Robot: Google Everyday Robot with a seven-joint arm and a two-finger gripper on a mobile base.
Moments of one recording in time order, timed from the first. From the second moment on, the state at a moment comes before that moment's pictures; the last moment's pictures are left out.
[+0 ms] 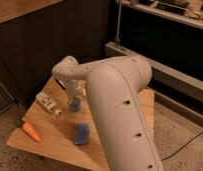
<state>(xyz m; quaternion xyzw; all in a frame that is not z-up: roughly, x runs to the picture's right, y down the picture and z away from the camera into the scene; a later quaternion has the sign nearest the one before) -0.135 0.064 0.853 -0.22 0.25 0.61 0.71</state>
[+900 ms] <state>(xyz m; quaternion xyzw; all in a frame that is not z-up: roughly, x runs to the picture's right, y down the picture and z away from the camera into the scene) -0.139 0.089 0.876 -0.24 0.26 0.60 0.72</state>
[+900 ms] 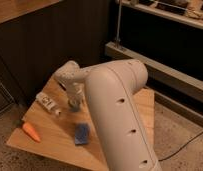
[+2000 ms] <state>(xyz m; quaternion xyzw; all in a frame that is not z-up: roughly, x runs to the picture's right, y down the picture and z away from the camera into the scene) -0.127 -0.048 0.836 -0.19 0.23 0.65 0.70</state>
